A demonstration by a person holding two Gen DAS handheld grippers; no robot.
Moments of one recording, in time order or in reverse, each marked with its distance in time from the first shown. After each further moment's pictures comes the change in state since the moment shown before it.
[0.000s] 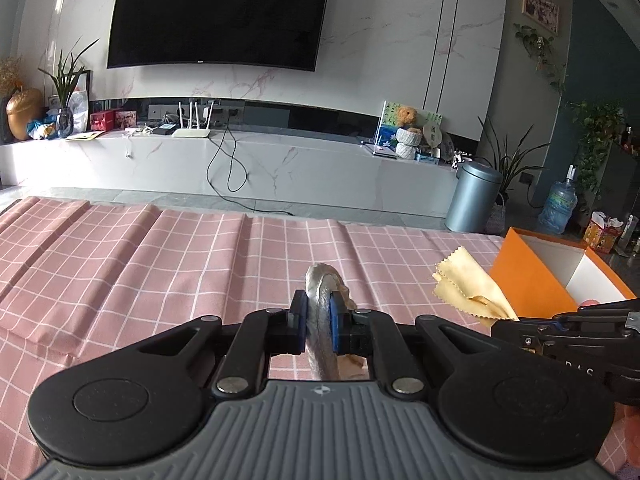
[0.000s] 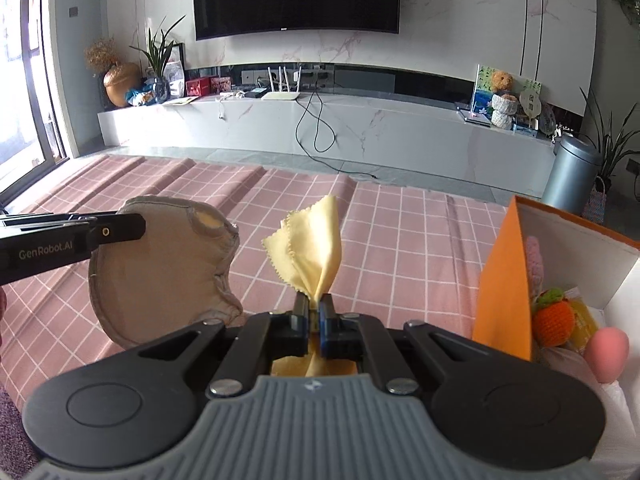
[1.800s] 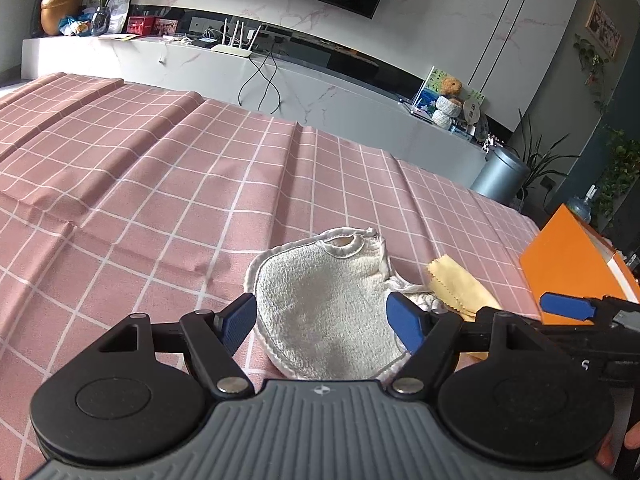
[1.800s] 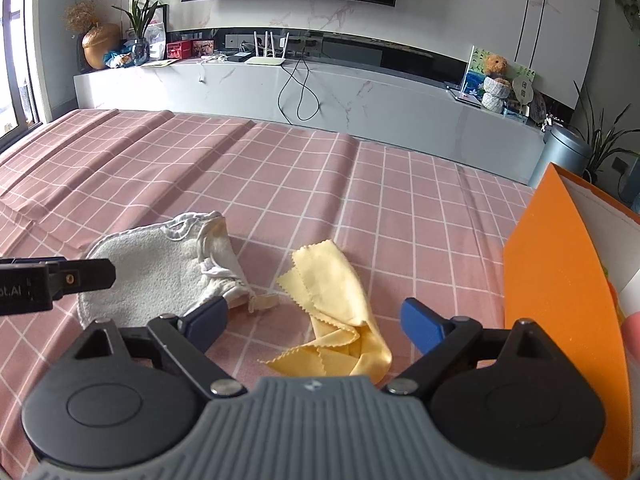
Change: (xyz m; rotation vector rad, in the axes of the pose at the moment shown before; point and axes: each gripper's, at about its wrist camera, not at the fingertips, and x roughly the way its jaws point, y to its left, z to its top) left arm 0.034 0.063 -0.061 -0.214 0.164 0.022; right arm 0.072 0.035 -0.018 -0.044 0.098 -0.103
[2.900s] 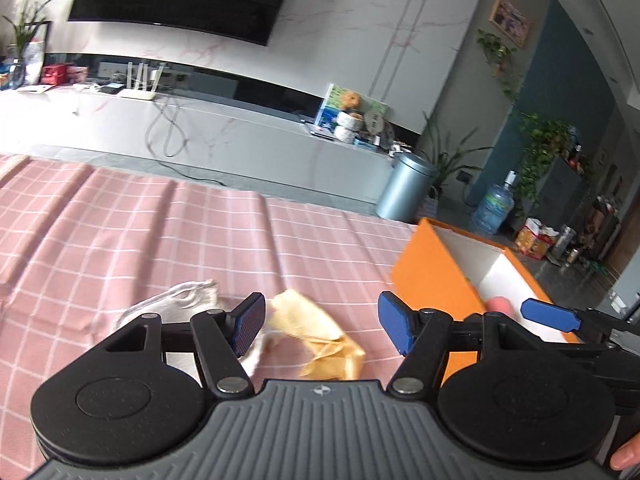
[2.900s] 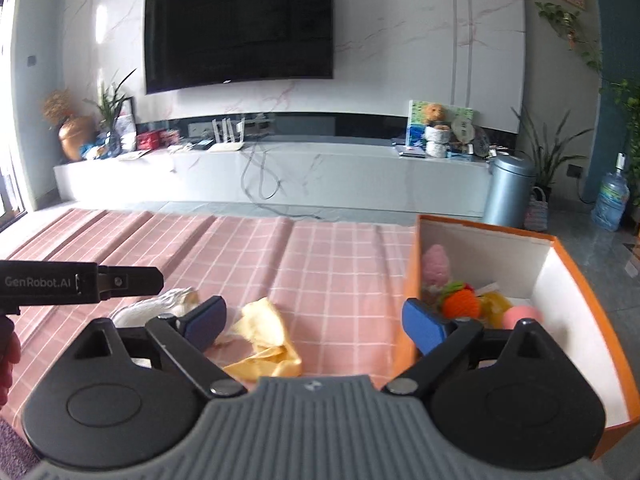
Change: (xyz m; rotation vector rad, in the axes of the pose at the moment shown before) left arm -0.049 -0.090 0.024 0.130 -0.066 -0.218; right arm -0.140 -0.051 -0.020 0.131 -0.215 -0.039
